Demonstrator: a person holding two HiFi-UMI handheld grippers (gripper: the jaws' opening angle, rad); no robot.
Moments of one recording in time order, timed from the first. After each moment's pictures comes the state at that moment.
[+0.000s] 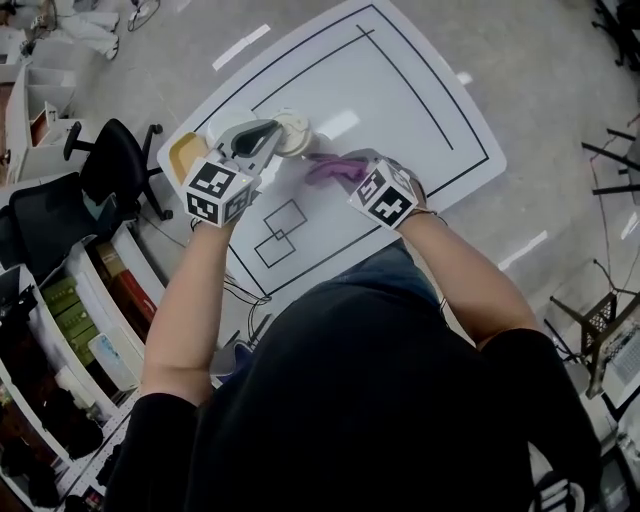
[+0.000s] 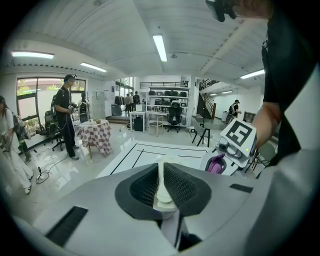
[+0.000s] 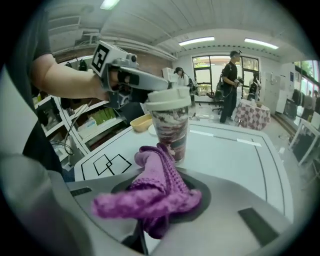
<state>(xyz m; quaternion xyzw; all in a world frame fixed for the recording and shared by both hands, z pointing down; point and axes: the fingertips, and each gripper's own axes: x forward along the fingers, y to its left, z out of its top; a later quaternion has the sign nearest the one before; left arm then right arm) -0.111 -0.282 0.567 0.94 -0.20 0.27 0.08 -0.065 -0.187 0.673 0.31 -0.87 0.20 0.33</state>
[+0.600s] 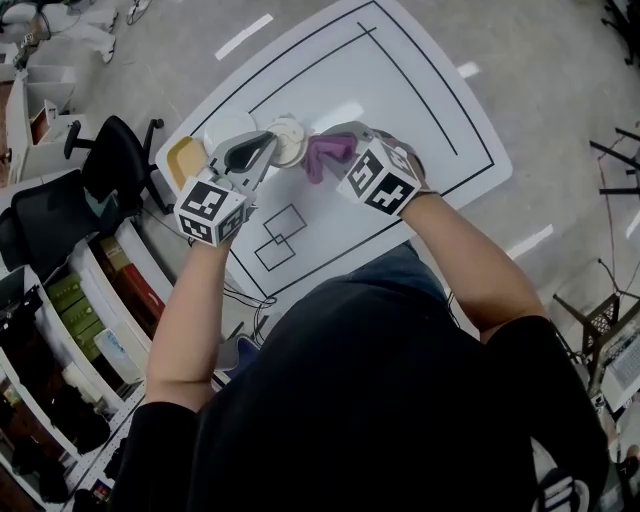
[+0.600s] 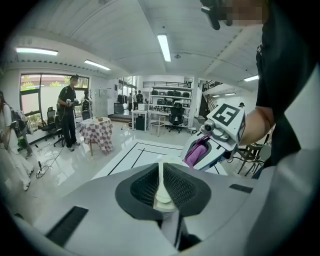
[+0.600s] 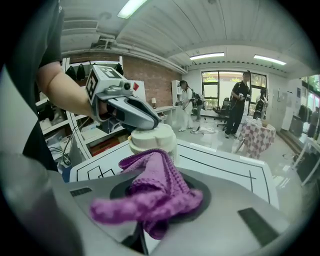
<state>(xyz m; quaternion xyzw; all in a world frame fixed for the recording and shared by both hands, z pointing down) -0.104 -0.286 0.563 0.94 -0.21 0.27 0.10 -0.061 -0.257 0.613 0.29 -0.90 0.13 0.29</state>
